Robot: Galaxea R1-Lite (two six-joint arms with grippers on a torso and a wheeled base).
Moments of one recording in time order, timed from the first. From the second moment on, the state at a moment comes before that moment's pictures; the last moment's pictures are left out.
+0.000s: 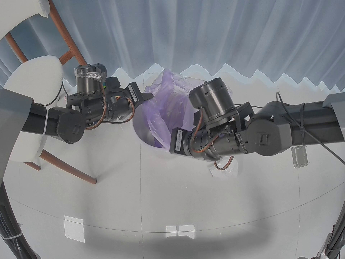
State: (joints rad) left arm -0.34 2.01 -1.35 -0.51 -0.38 -0.69; right arm 0.79 2.05 -1.57 0.20 -0.01 0.67
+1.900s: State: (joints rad) left arm -0.45 1.75 -0.81 -0.89 -0.16 -1.08; right arm 0.57 2.09 -1.66 -0.16 0.00 0.73
